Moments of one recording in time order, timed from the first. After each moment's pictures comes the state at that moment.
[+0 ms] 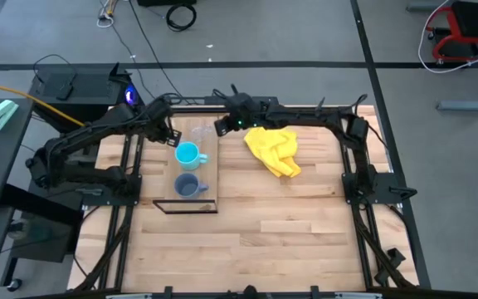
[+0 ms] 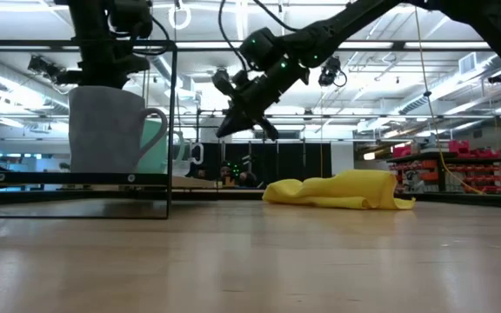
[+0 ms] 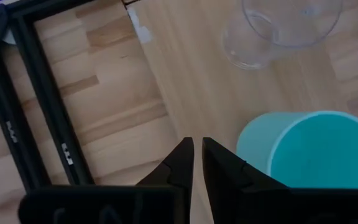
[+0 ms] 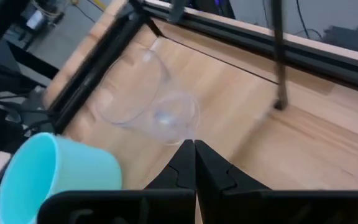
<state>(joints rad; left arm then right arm) 0.61 1.15 1.04 -1.11 -0.20 -0.56 -0.39 2.03 1.59 -0.20 -0.04 0.65</state>
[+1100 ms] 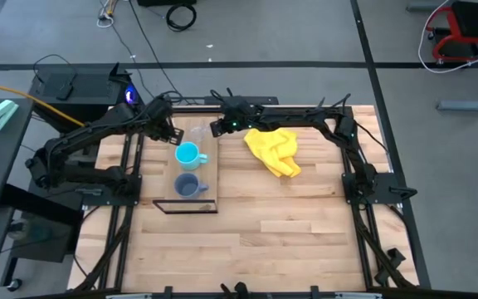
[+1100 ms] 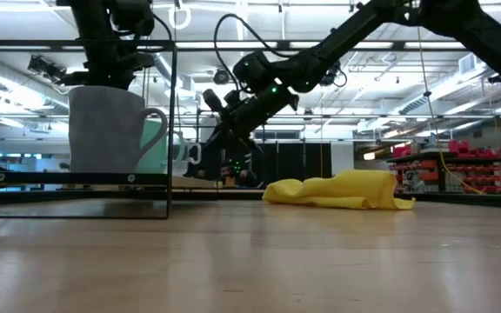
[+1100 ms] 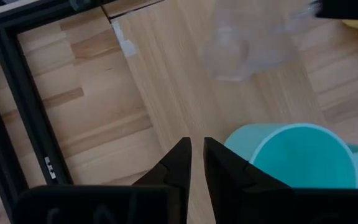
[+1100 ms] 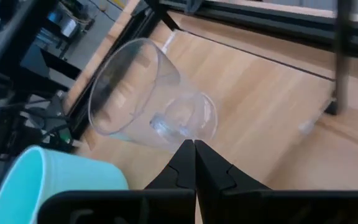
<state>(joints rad) 0.61 1.15 1.04 -1.05 -0.17 -0.56 -0.41 2.16 1.61 -0.03 -0.15 0.70</state>
